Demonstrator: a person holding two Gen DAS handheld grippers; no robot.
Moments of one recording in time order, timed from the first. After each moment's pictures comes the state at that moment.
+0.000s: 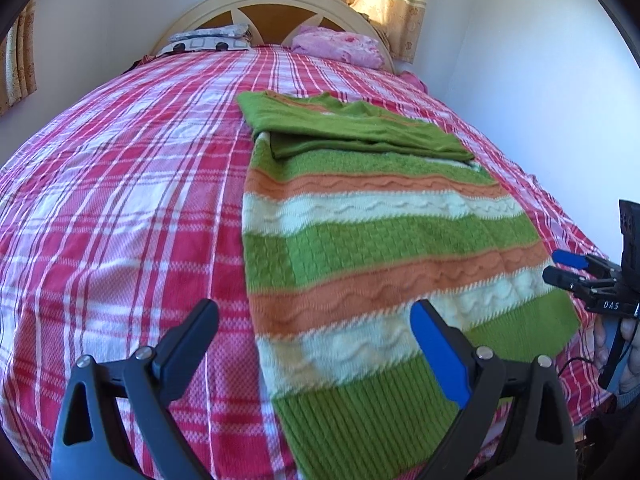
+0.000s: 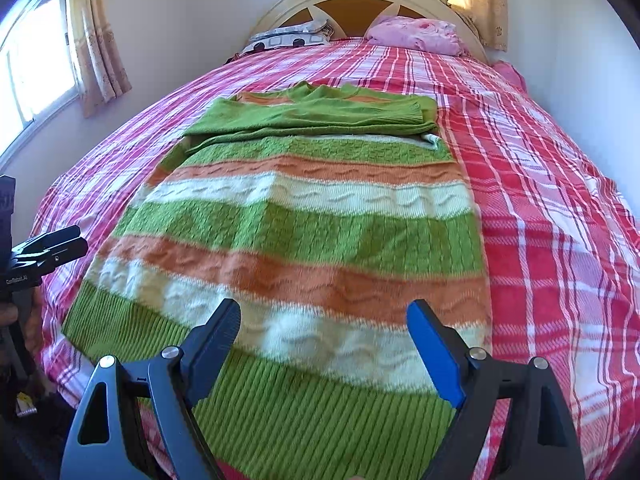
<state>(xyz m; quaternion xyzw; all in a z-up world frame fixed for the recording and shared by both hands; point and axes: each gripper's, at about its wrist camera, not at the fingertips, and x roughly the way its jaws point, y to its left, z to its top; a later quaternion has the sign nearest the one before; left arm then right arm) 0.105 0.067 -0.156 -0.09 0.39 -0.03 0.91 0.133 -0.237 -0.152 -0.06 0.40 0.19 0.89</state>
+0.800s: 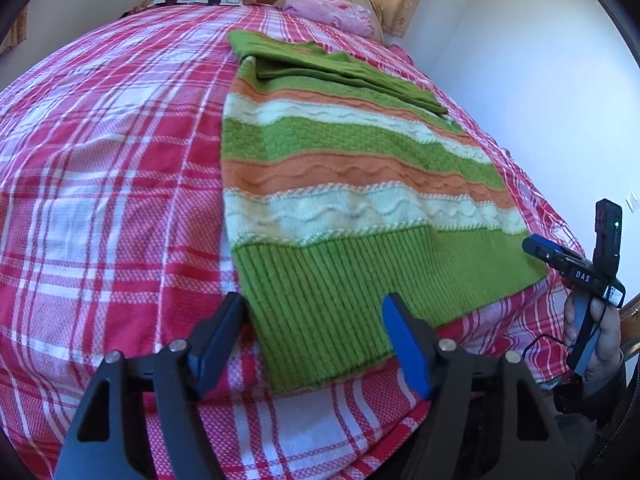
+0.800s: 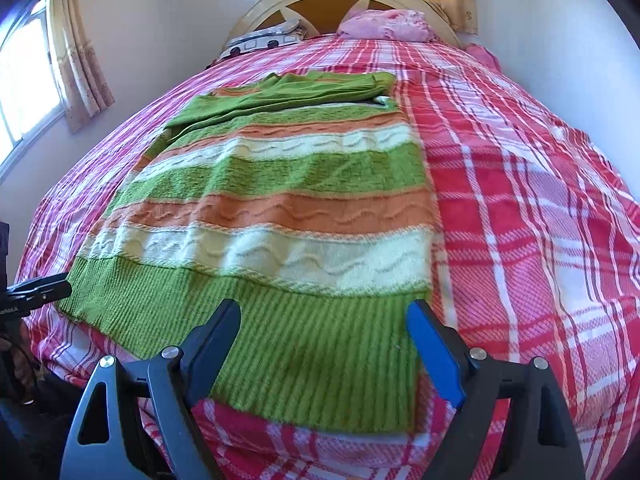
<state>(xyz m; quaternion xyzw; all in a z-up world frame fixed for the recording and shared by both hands) 0.054 0.055 -0.189 -0.15 0.45 -0.08 0.88 0.100 -0.290 -0.178 -0.01 0.41 0.16 0.90</state>
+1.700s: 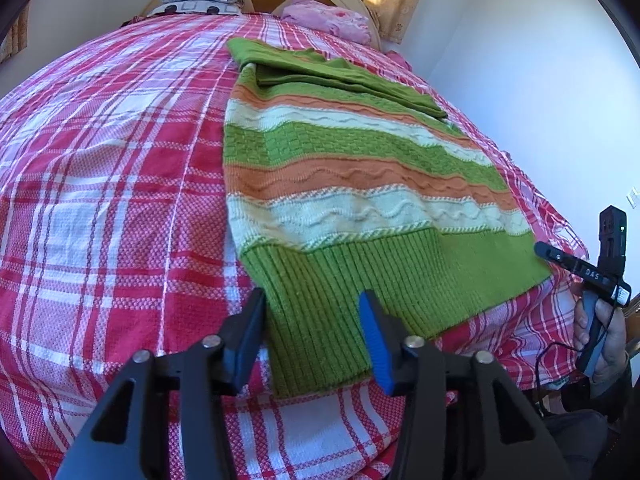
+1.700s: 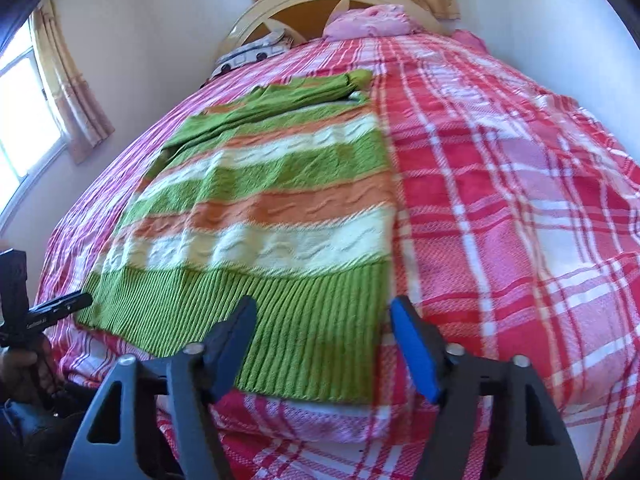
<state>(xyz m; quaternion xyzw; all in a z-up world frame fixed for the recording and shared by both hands) 0.053 0.057 -0.192 -0.14 0.44 -0.08 0.89 0.093 -0.319 -0.181 0.04 0.41 0.18 0.89</state>
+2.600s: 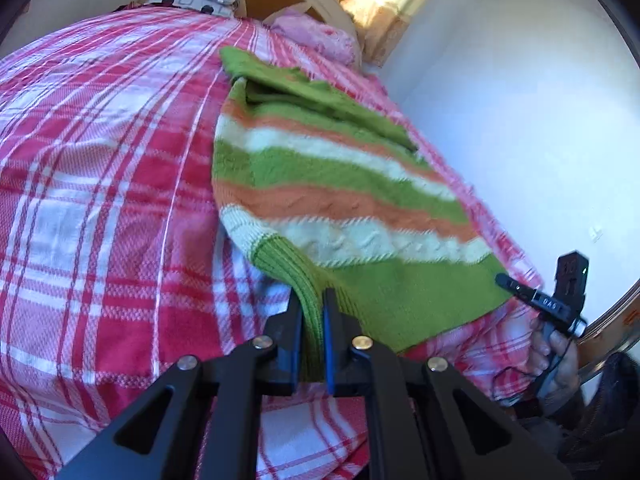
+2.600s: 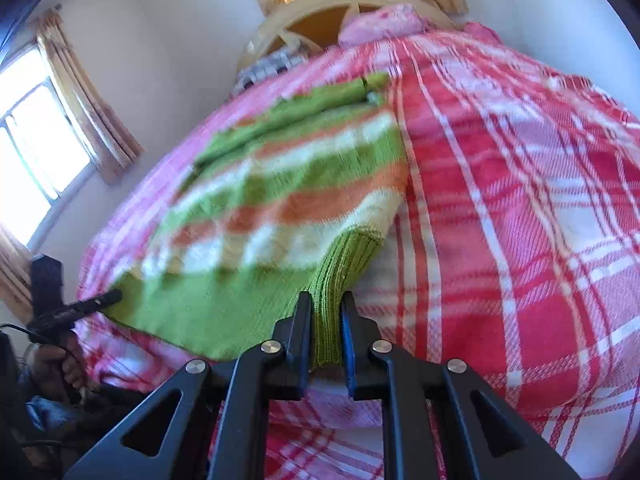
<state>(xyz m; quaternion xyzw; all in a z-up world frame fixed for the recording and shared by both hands) 0.048 0.080 -0.178 -0.23 0.39 -0.14 0.88 0.077 -0.337 -0.169 0.12 0.36 0.23 0.89</state>
